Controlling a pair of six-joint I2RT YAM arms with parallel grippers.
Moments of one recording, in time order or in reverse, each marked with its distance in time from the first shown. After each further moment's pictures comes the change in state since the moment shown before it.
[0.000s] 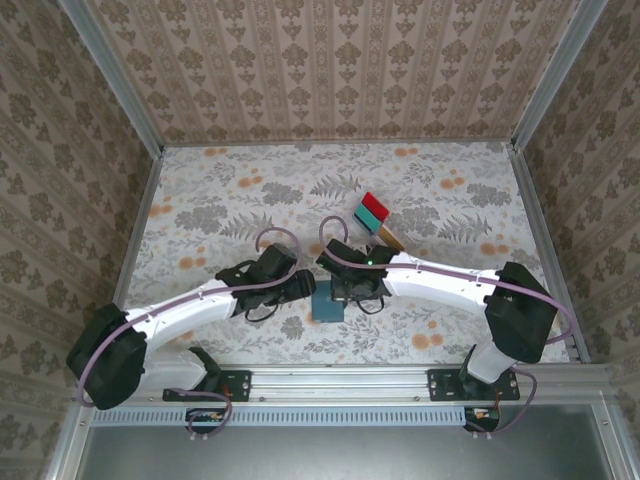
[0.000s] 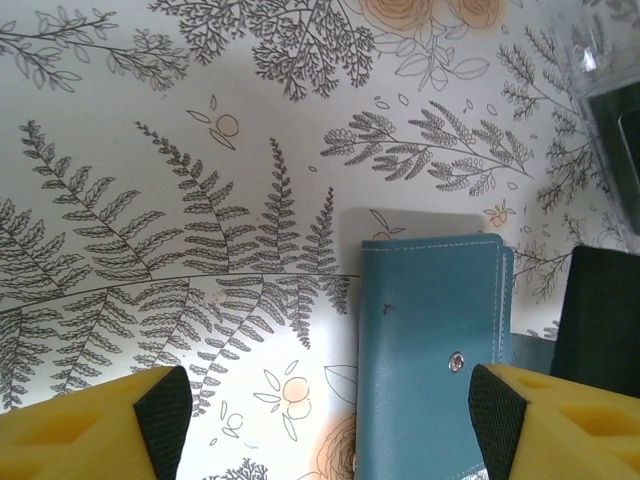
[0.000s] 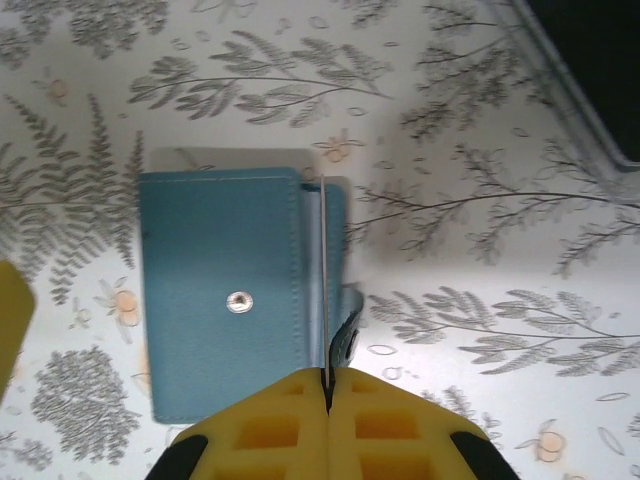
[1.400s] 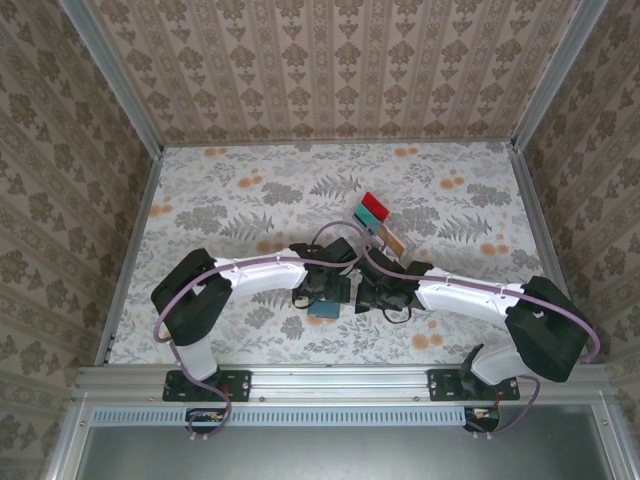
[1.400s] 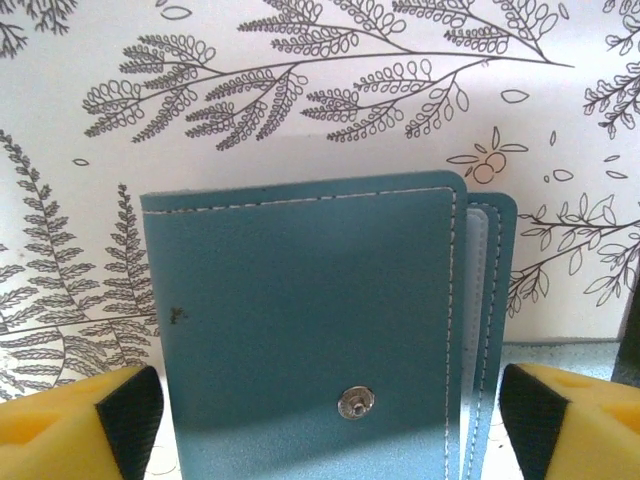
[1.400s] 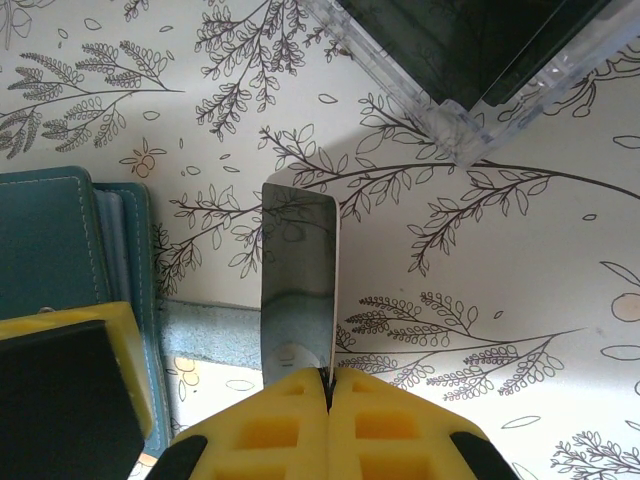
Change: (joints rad) left arm -0.166 0.515 0.438 -0.277 -0.076 0.080; right arm -0.129 -0.167 -0.351 0.260 -0.080 0.065
